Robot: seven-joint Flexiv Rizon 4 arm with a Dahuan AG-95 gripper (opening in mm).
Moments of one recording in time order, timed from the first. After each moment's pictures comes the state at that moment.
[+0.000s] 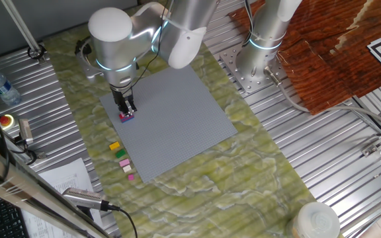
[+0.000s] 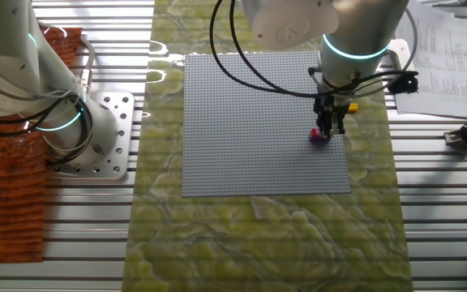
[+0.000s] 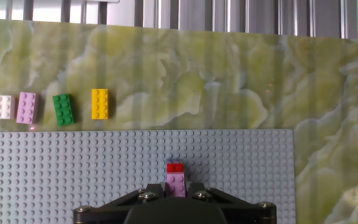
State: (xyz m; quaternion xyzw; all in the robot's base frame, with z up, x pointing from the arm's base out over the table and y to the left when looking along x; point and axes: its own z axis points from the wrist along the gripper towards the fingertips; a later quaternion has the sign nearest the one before) arm 0.561 -0.007 0.051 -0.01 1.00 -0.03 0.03
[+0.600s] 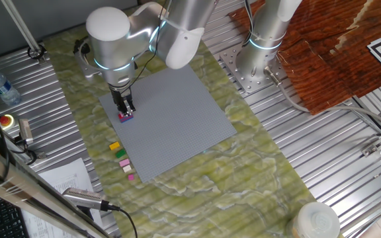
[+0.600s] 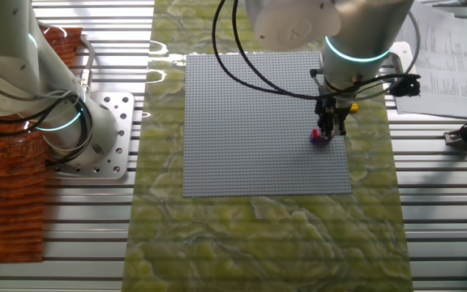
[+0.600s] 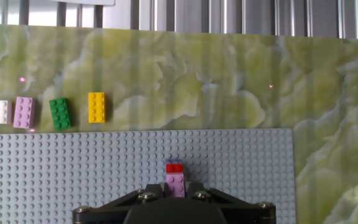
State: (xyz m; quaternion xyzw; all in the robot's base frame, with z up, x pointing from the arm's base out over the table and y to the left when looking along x) arm 0.564 -0.009 0.051 -0.01 1.00 -0.03 0.03
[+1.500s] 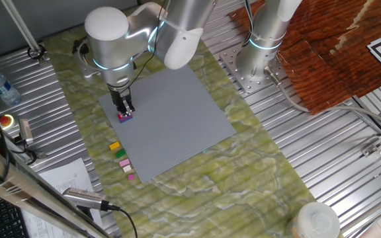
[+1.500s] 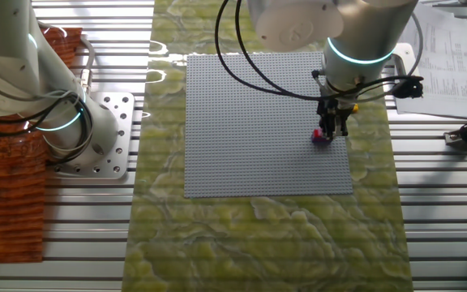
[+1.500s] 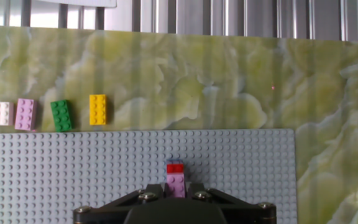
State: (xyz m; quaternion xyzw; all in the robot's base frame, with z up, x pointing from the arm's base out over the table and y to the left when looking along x) arm 0.567 -0.010 0.050 -0.01 1.00 -0.02 0.03
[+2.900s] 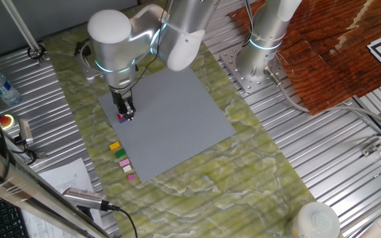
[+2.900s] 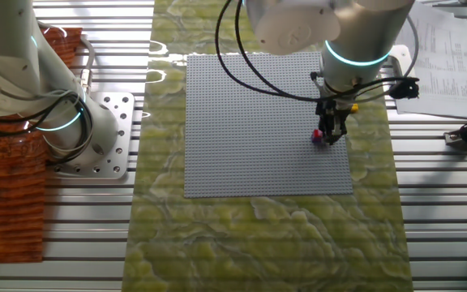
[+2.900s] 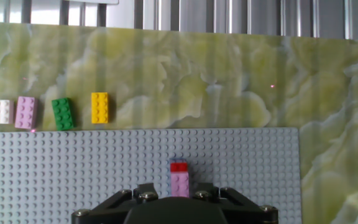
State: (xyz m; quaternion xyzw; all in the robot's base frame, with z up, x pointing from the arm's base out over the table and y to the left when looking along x) arm 0.565 -0.004 0.048 -0.01 1.00 -0.03 0.03
